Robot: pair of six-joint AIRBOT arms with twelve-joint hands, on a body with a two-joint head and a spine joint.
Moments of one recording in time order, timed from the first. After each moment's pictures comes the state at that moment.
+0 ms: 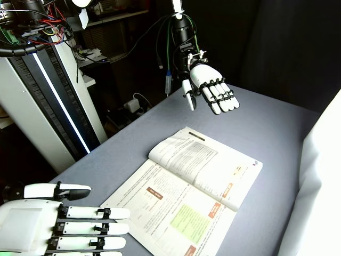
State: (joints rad) left arm 1.24 -0.80 0.98 -0.19 -1.36 0.84; right arm -0.94 -0.77 1.01 -0.06 1.01 -0.60
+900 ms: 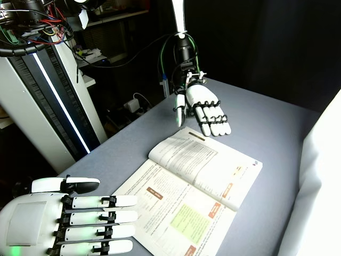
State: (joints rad) left arm 1.03 -1.01 1.11 -0.10 -1.28 0.73; right arm -0.97 -0.88 1.06 0.06 1.23 -0.59
